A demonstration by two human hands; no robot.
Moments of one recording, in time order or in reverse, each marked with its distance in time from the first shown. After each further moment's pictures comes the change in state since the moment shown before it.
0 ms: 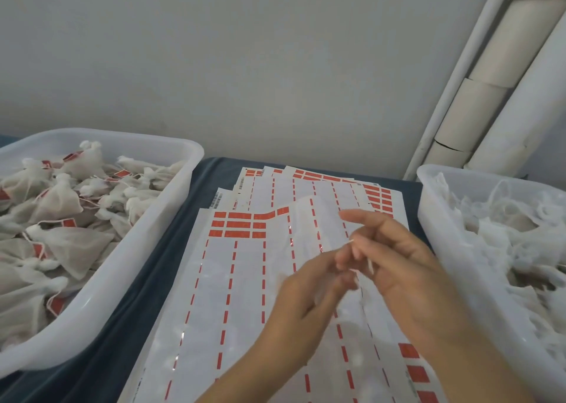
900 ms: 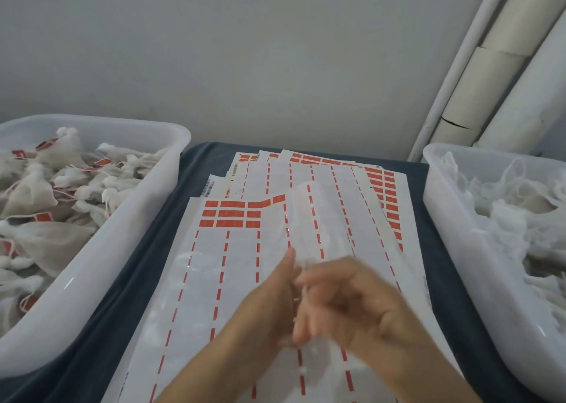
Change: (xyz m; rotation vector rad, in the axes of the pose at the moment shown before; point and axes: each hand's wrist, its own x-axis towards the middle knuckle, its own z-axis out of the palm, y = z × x) left_hand -0.002 -0.037 0.005 -0.560 0.042 -0.570; right_hand -0.023 0.030 0.015 0.055 -0.338 -0.062
